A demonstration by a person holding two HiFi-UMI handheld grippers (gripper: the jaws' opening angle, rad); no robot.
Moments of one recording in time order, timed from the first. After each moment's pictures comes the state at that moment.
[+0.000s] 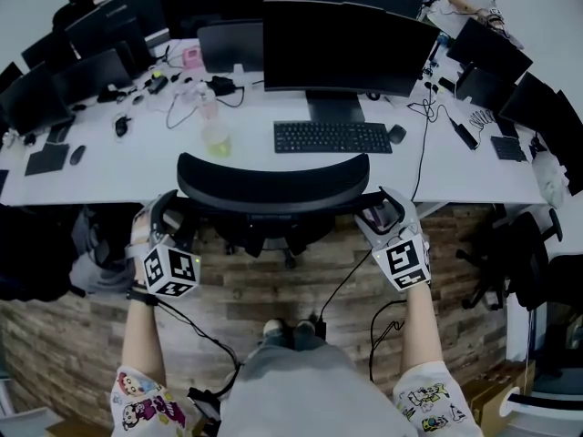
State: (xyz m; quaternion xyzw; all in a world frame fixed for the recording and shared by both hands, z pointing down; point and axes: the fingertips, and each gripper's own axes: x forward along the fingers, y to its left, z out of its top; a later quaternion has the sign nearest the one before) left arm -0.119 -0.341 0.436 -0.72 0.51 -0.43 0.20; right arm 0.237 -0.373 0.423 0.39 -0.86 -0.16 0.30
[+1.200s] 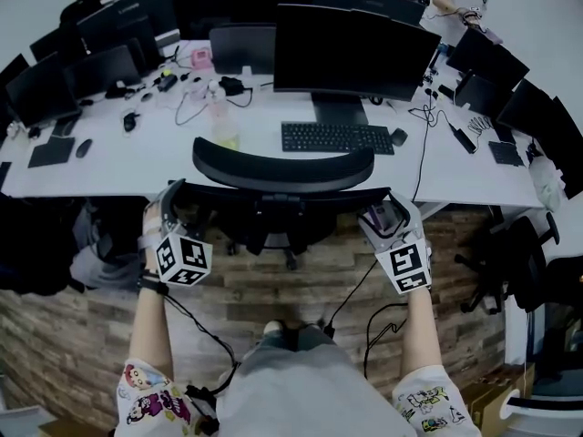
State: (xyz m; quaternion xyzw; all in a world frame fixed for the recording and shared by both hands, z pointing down) left arm -0.121 -0.338 0.439 -0.72 0.54 -0.39 0.21; right arm 0.234 -0.346 0.422 0.42 -0.85 -0.15 0.29
